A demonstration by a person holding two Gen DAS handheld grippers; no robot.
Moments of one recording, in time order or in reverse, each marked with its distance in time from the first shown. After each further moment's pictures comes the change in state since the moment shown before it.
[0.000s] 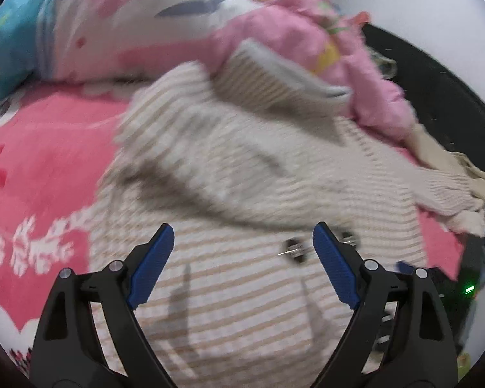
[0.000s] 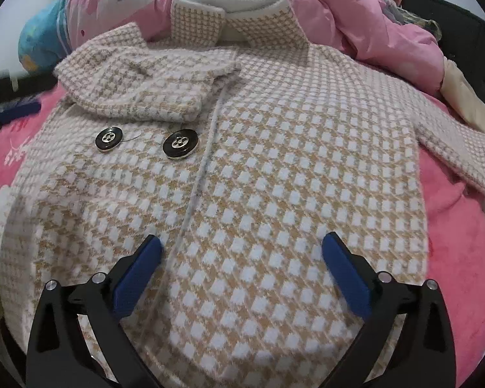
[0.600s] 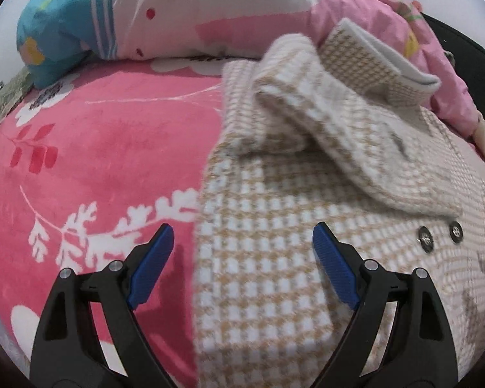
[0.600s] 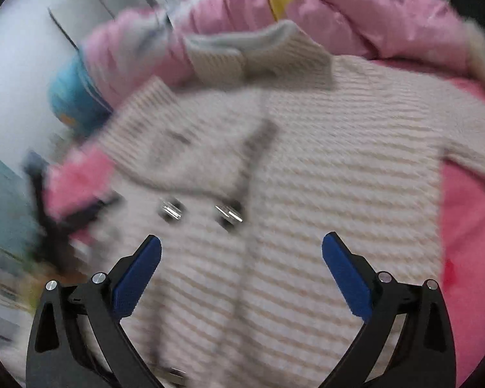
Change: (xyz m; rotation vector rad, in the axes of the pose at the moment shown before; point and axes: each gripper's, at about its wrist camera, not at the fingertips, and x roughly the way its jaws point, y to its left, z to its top) left arm 0.028 0.076 -0.006 -0.026 0.022 0.250; right arm -0.014 -0.043 0.094 0.239 0.006 0.442
